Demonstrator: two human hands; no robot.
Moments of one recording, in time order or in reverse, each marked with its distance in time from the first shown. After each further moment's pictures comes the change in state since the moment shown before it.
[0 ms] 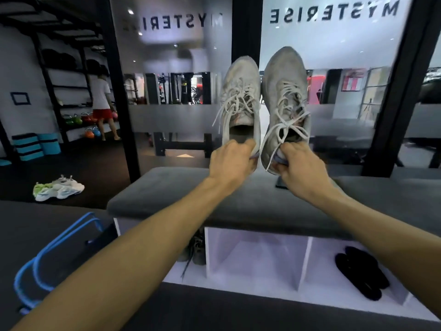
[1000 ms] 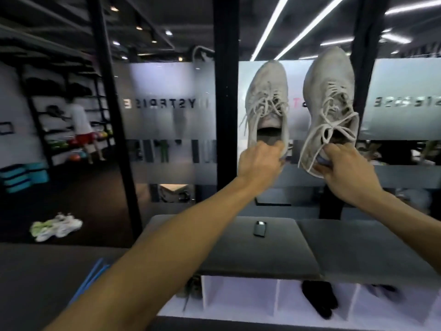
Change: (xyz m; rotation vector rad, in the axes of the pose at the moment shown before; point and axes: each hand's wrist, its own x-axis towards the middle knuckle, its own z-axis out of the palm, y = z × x) left_hand 0.217 0.136 -0.399 -0.104 0.007 0.137; right_hand 0.207 -0.077 -0.445 -0.204 0.011 0.104
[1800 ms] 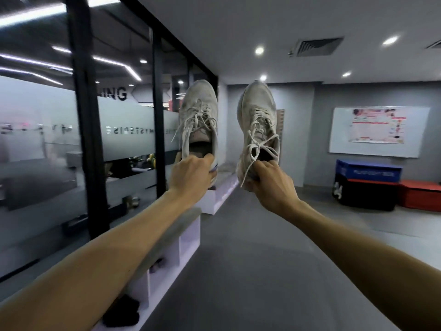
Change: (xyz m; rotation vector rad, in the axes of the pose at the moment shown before) left_hand -0.068 0.074 -0.114 -0.720 0.161 0.739; right_hand -0.164 -0.204 -0.204 -0.810 0.170 0.663
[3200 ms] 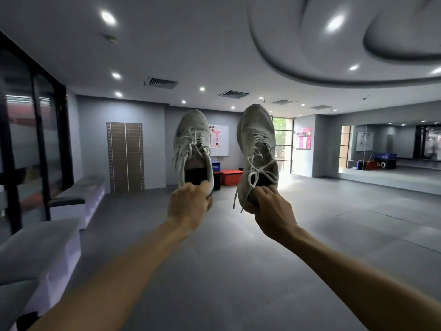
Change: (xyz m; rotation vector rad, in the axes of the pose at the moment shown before) left_hand -0.529 0.000 -0.671 -0.627 -0.015 0.435; right_hand -0.522 -0.685 -0.519 -0.628 0.133 0.435
